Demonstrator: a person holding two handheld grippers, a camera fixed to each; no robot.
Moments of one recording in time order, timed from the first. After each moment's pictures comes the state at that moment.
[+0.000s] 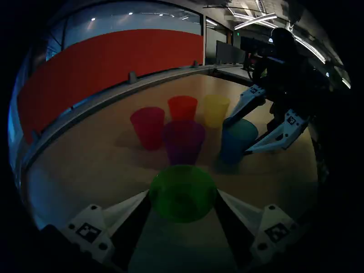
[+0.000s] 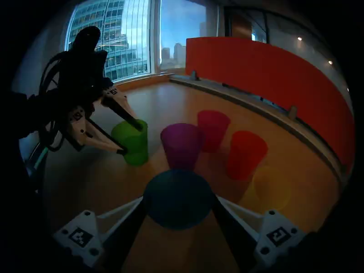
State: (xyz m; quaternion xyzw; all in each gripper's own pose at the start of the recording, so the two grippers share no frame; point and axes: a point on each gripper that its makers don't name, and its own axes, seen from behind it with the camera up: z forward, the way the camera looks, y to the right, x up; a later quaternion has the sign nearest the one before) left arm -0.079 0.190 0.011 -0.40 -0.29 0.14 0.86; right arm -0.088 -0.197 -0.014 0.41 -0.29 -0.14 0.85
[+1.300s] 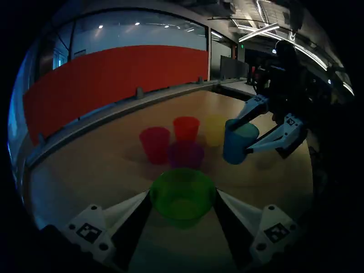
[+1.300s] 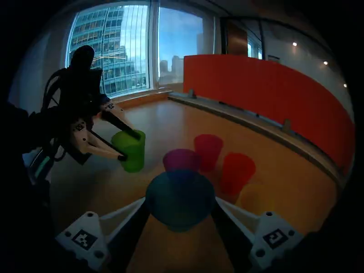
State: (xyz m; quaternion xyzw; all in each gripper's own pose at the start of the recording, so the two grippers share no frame) left arm -0.030 0.183 0.008 -0.39 -0.24 0.11 0.88; right arm -0.033 -0.198 -0.014 0.41 -0.24 -0.11 0.87
